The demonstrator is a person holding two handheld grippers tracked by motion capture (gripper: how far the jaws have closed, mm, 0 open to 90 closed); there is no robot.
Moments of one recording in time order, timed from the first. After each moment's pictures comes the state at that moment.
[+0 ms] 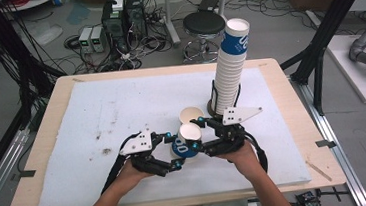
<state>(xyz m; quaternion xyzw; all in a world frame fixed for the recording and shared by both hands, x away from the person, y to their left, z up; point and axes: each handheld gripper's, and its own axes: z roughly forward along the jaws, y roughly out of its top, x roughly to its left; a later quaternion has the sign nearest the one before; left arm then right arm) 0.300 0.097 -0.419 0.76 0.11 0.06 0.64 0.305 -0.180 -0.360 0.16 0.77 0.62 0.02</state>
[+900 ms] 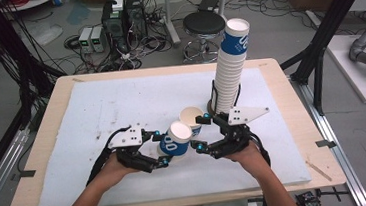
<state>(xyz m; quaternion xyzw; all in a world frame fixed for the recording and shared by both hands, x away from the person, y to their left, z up) 0.305 0.129 -0.388 0.81 0.11 0.06 0.57 0.301 -0.189 -0.353 0.16 0.76 0.62 0.04</state>
